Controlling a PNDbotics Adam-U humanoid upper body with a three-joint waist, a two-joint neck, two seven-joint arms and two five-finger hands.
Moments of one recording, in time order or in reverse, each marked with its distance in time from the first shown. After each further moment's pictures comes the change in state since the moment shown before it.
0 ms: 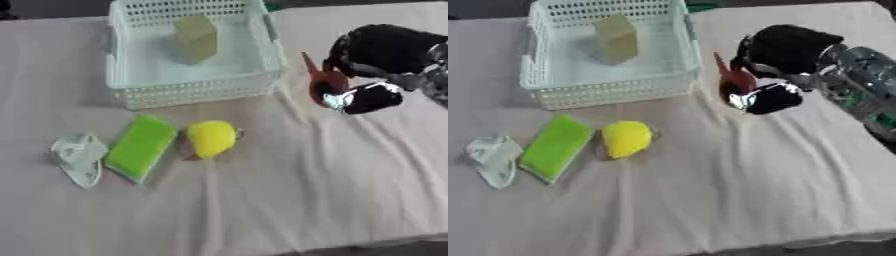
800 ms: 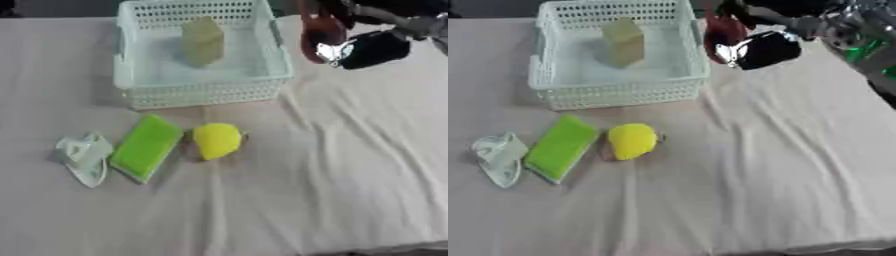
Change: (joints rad) left arm 0.000 0.002 -0.012 0.000 0.000 0.005 -0.012; right arm -0.210 -0.020 -0.002 0.049 -0.099 0.020 0.027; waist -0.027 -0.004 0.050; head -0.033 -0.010
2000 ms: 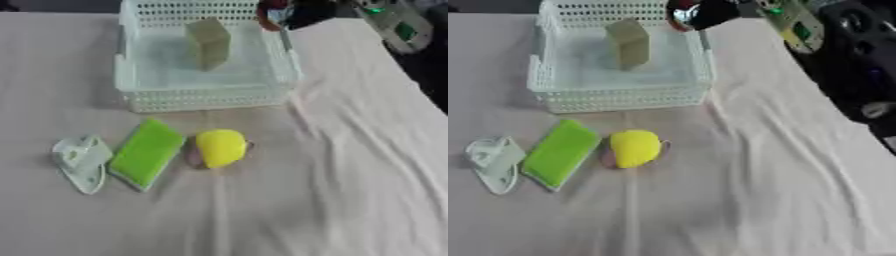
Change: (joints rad) left arm -0.051 0.002 -0.024 0.000 0.011 -0.005 -0.032; right arm -0.307 0.248 0.064 0.531 0.077 -0.153 -0.028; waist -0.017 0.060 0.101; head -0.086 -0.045
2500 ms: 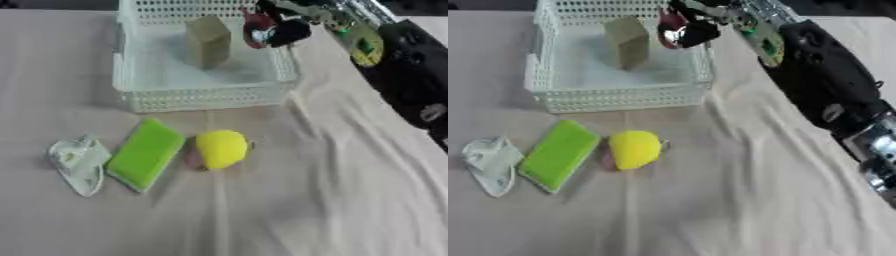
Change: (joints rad) left arm -0.018 -0.005 -0.006 0.000 0.012 -0.003 -0.012; right arm -0.020 0.065 -0.009 0.176 0.032 -0.102 -0.055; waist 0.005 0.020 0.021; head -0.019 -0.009
